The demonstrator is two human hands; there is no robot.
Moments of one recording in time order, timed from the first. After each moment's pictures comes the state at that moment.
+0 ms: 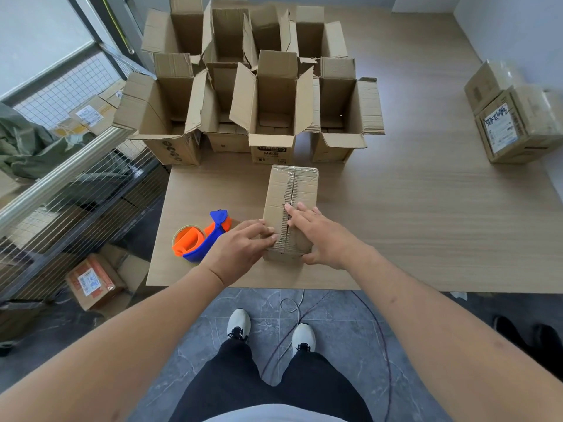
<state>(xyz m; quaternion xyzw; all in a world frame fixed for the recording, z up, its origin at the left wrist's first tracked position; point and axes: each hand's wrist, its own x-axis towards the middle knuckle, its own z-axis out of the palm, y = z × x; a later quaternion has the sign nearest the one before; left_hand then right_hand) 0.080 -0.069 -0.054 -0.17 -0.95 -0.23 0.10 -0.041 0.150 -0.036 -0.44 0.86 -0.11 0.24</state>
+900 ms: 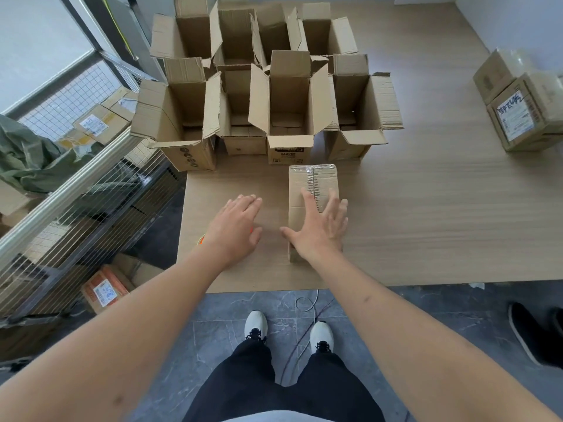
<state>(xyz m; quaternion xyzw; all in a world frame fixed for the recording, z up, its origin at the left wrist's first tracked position) 0.058 -0.138 -0.035 0.01 -0.99 -0.15 -0.07 0.004 0.046 -0.044 -0.03 0.97 -0.17 0.15</state>
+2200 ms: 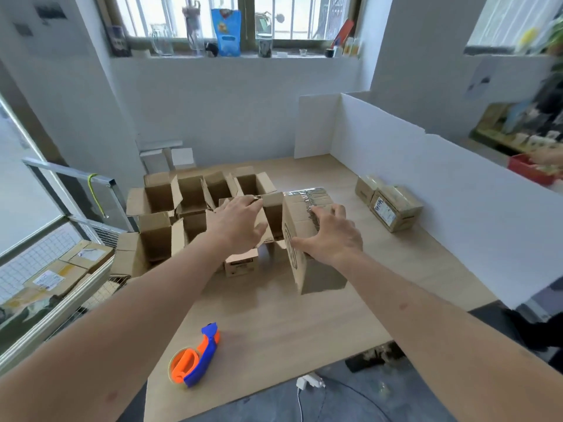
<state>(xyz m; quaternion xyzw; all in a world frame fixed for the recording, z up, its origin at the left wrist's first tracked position) -0.039 -0.067 0.218 -0.11 -0.99 -0.07 0.06 -0.013 0.145 0.230 0.02 0.98 -0.17 -0.02</state>
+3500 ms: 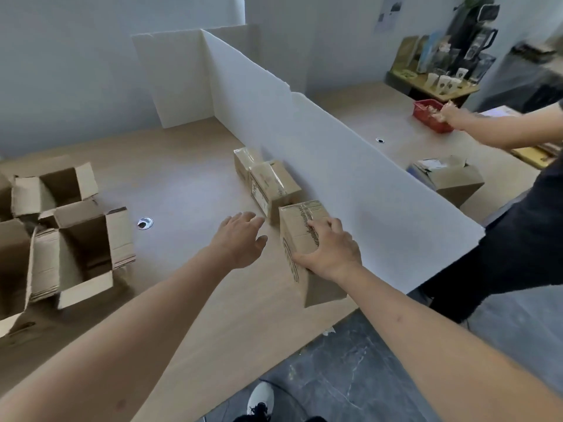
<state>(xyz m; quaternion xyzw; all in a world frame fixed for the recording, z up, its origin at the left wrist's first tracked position) -0.268 0.402 0.090 -0.21 -0.97 -0.08 -0.09 -0.192 0.604 0.128 0.13 0.97 -0.18 0.09</state>
